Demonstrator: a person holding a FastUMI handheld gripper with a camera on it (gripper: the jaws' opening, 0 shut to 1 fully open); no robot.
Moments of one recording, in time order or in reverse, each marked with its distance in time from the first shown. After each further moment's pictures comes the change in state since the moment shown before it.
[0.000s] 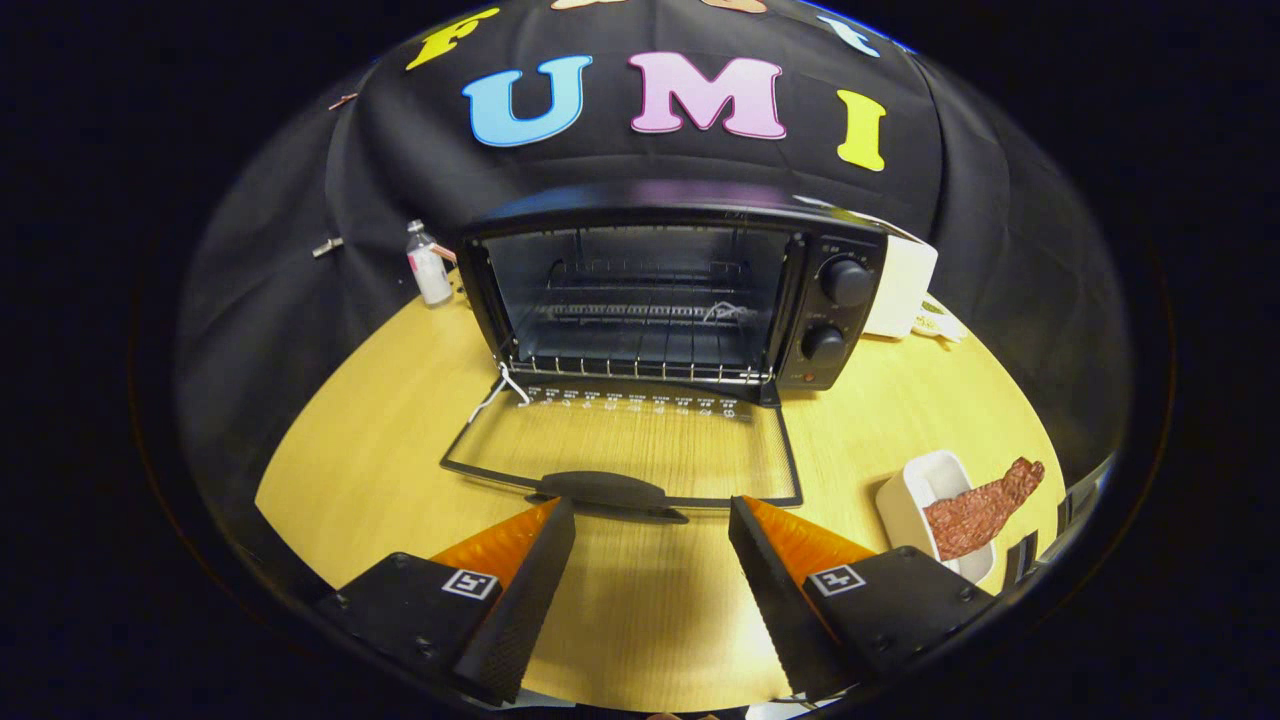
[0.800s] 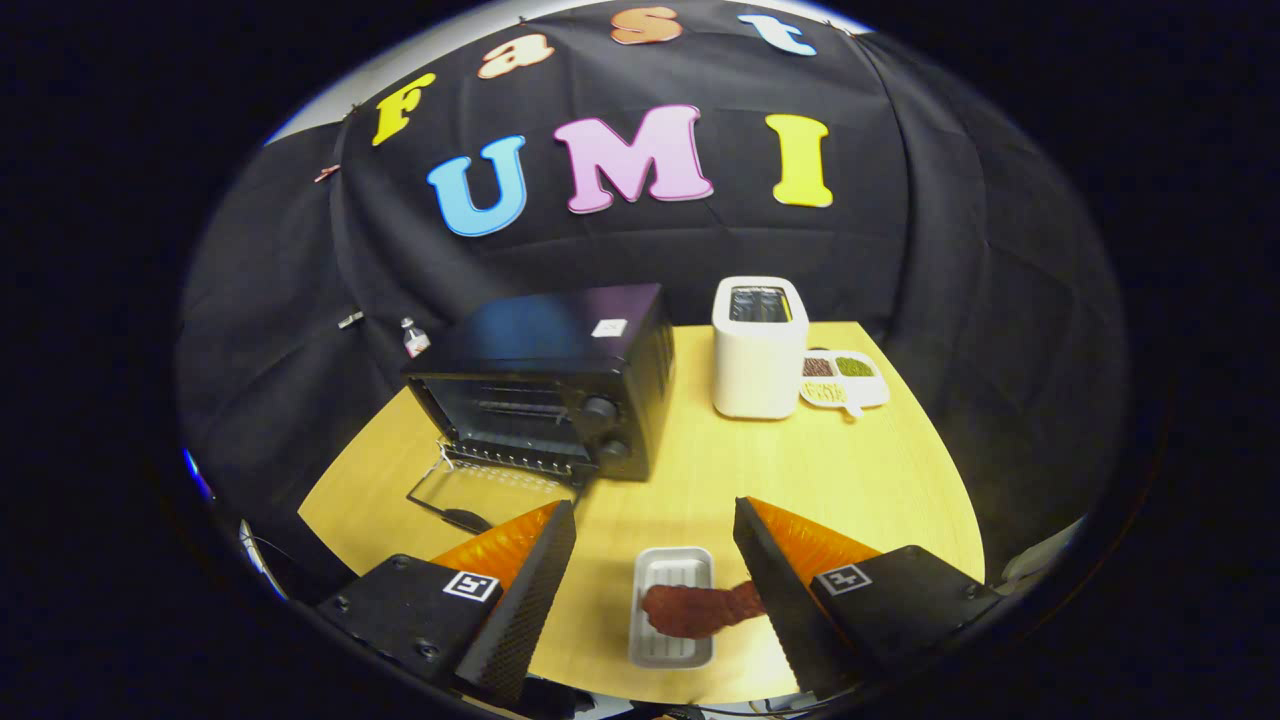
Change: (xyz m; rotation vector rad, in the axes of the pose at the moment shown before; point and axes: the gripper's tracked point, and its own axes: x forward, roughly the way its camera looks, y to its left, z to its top) arm -0.068 -0.229 0.076 0.066 -0.061 0.104
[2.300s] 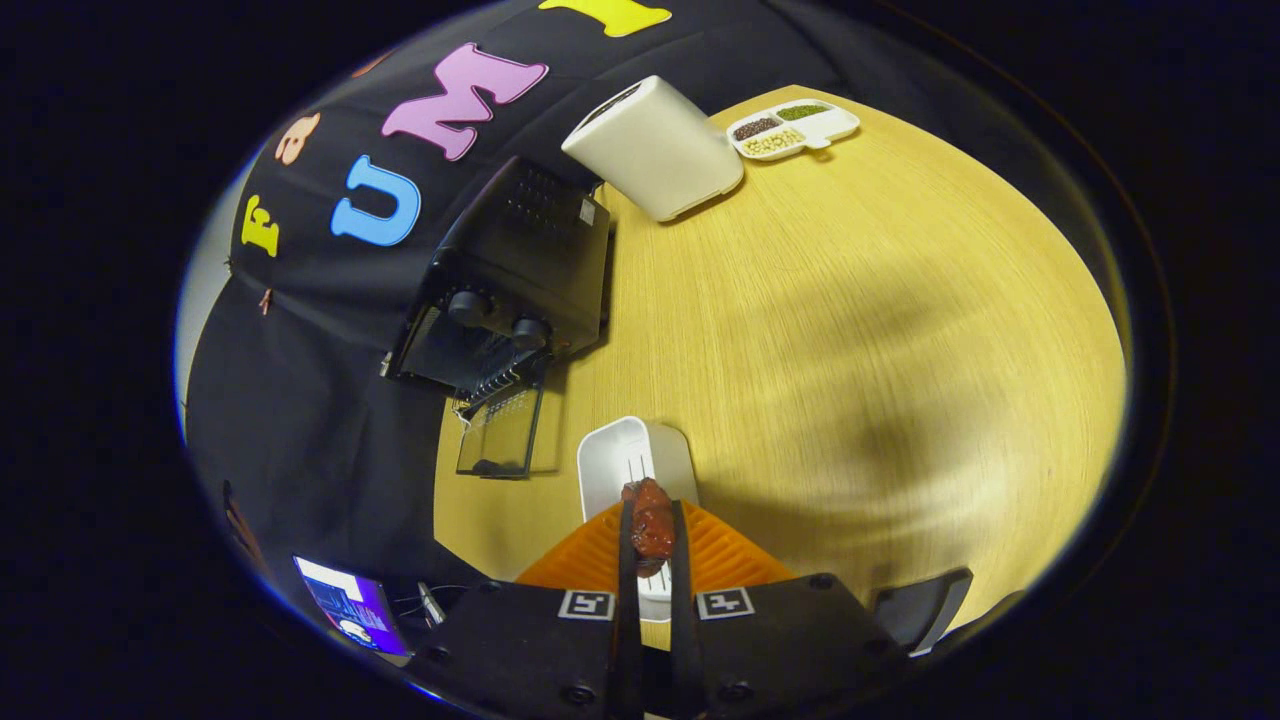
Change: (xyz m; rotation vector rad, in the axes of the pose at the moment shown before) arm 0.038 -0.050 -0.114 0.500 0.408 0.259
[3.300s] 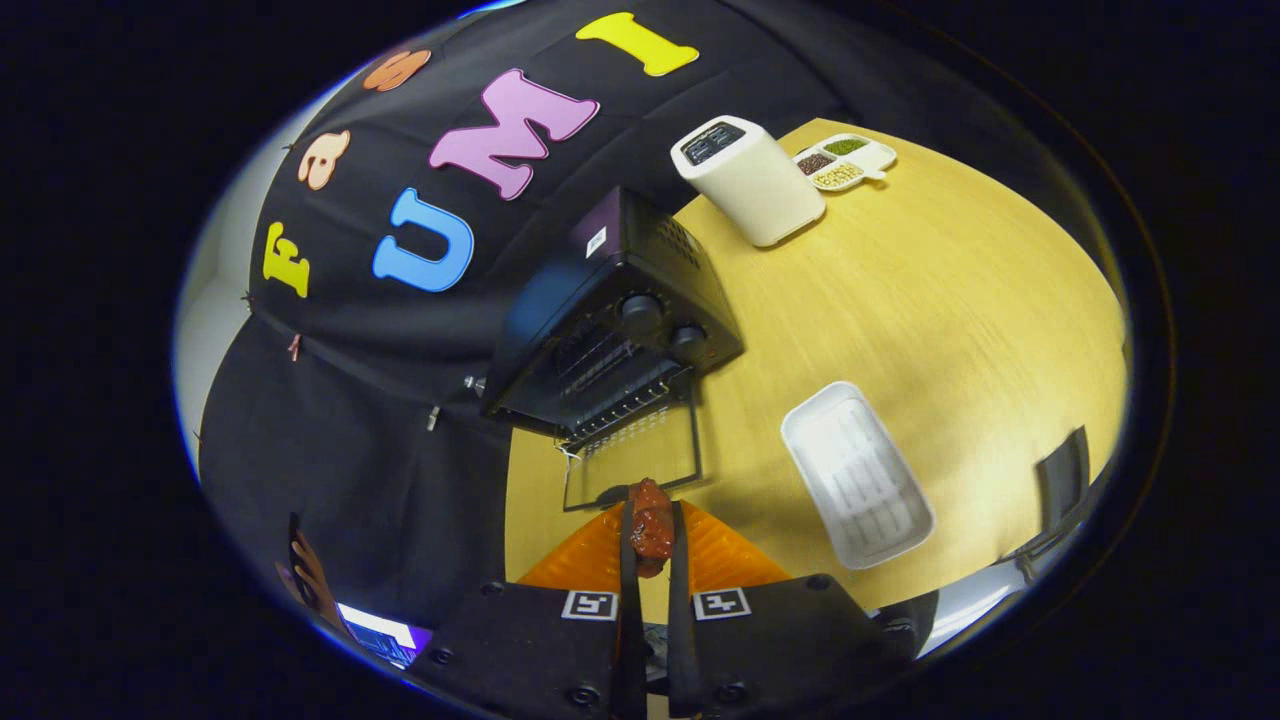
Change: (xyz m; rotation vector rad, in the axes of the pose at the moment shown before) arm -0.006 0.171 -0.025 0.133 -0.202 0.071
